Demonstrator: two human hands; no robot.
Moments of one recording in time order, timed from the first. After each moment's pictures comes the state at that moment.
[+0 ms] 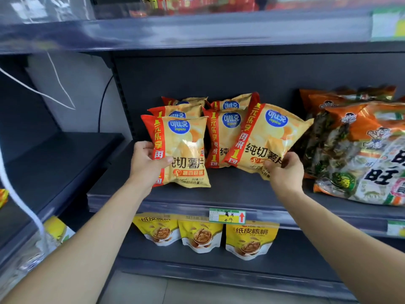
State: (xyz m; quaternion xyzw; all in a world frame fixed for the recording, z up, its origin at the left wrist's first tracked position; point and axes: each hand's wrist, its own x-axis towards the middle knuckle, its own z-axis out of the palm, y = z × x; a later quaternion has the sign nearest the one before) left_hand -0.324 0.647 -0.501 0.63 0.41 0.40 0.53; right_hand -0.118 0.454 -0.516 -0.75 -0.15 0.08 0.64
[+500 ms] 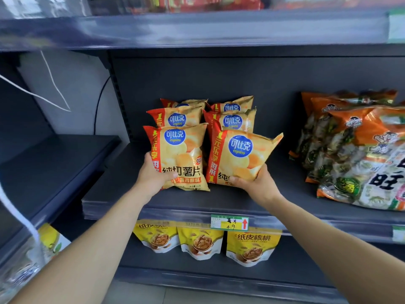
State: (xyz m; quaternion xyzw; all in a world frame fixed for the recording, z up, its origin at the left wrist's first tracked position) left_hand -0.315 0.674 -0.530 0.71 0.42 0.29 0.49; right_hand -0.128 0.485 -0.544 -0.78 -0.29 0.20 0.52
